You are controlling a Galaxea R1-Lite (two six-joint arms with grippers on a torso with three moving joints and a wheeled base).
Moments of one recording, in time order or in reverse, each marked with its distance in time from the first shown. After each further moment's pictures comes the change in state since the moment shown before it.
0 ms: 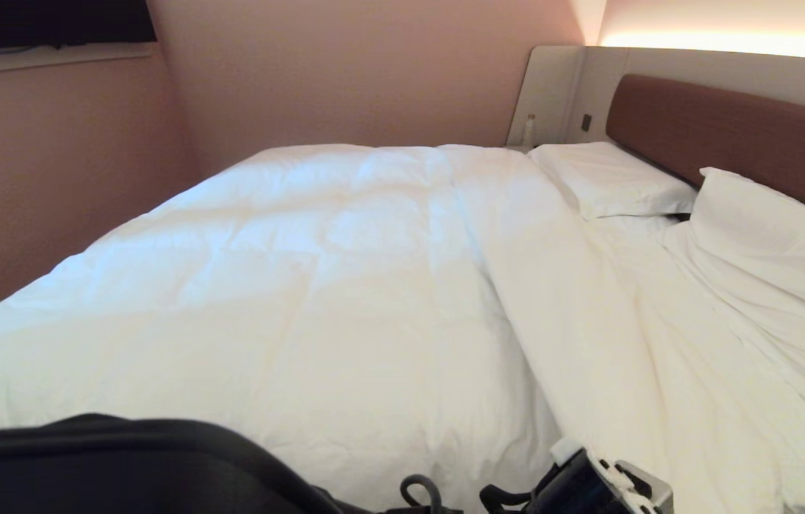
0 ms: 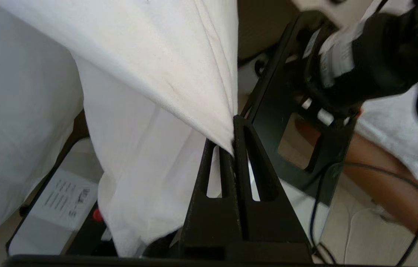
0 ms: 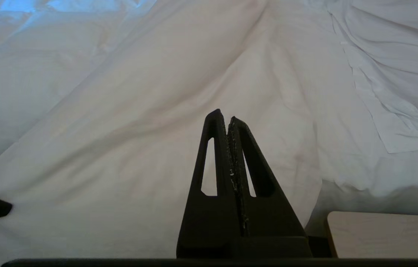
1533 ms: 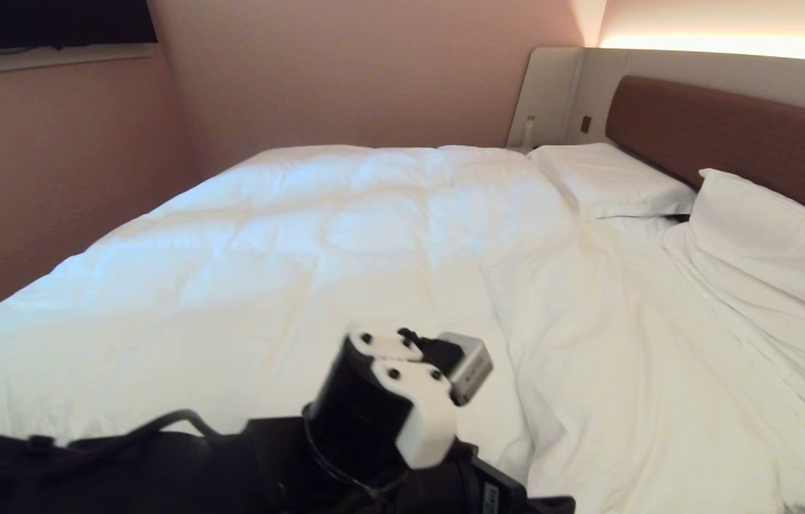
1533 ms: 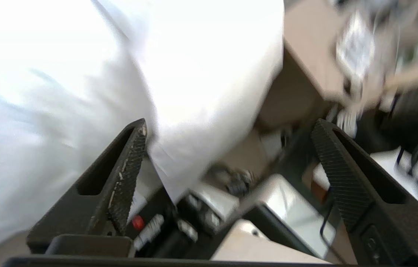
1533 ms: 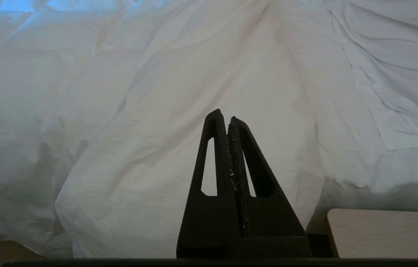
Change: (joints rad) left arm 0.214 -0.416 0.309 -0.090 0.155 -0.041; right arm 0.001 0.000 -0.004 0.009 -0.006 0.007
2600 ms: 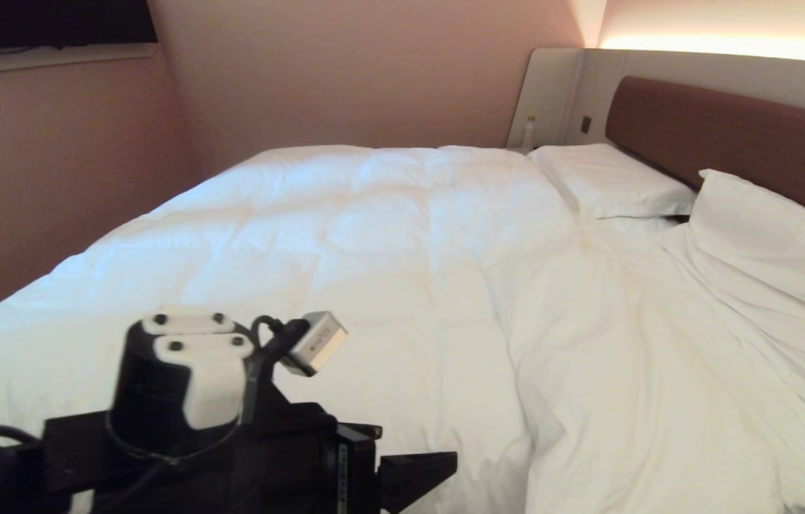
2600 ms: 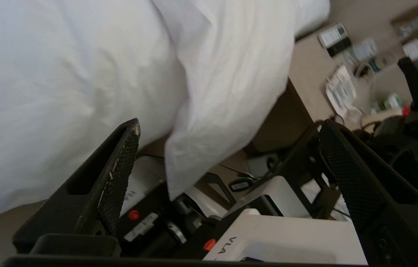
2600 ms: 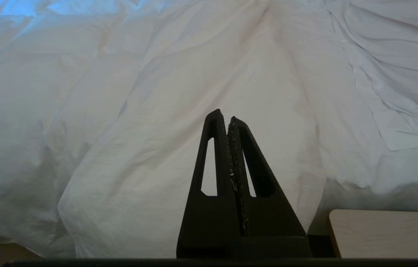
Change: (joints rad) left arm 0.213 -0.185 0.245 -0.103 -0.154 -0.070; right arm -0.001 0.000 0.000 -0.006 -0.001 0.010
